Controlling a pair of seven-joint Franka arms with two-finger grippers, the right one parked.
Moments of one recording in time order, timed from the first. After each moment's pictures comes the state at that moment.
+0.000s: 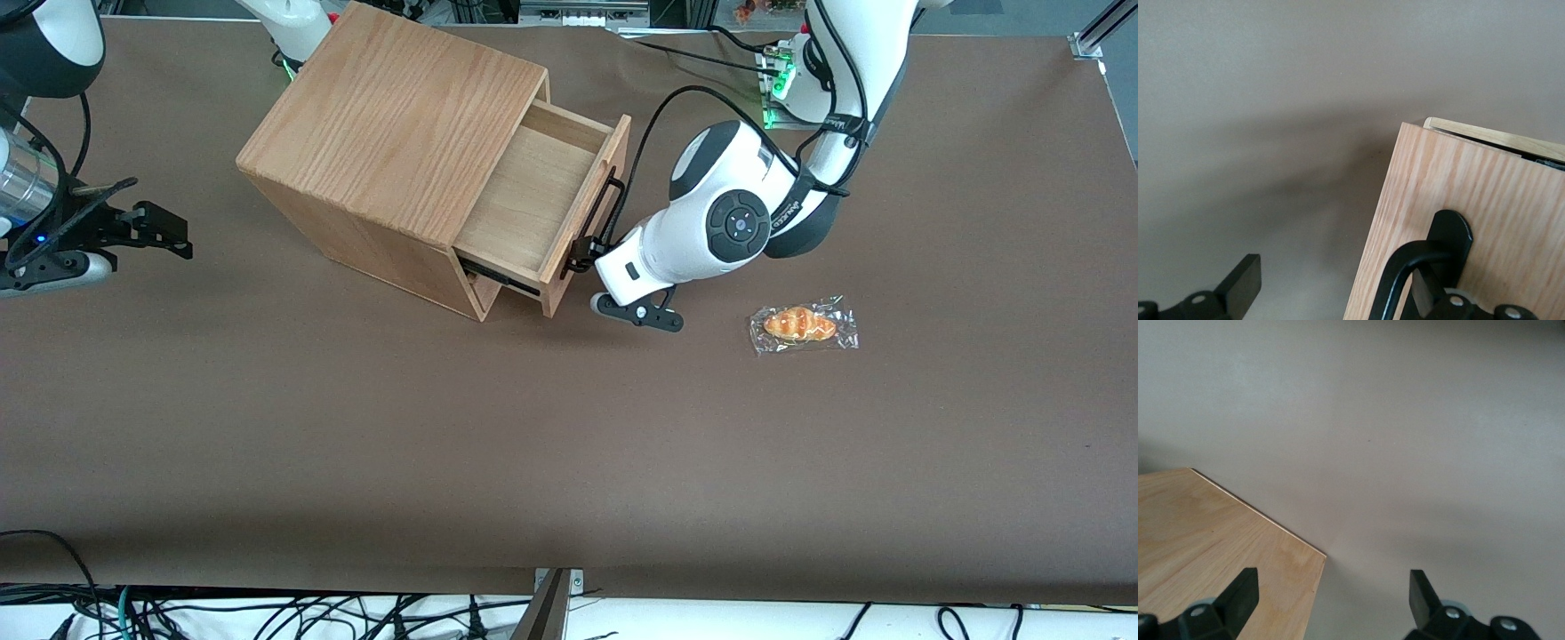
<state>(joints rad) -0.43 0.52 -0.18 -1.49 -0.38 1.94 -0.28</state>
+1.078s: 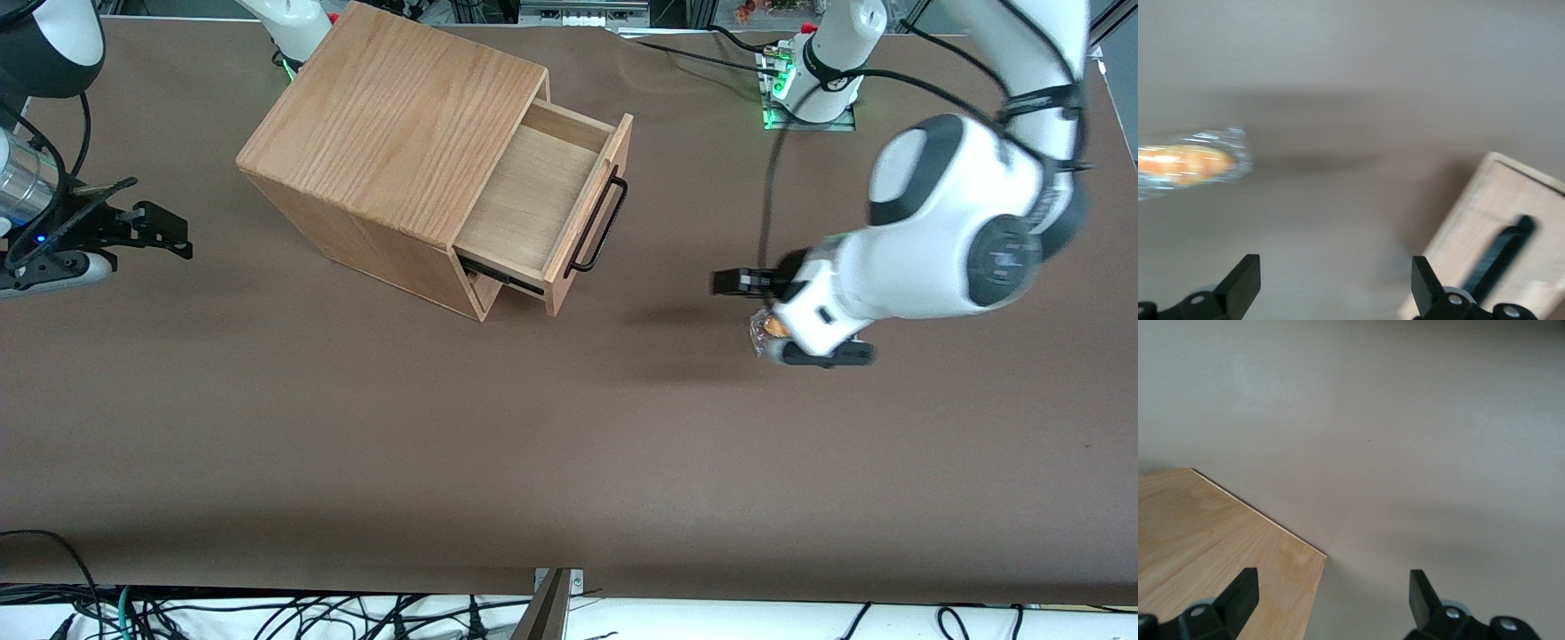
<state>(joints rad) -0.11 0.47 -0.16 -1.27 -0.25 1.52 -0.28</state>
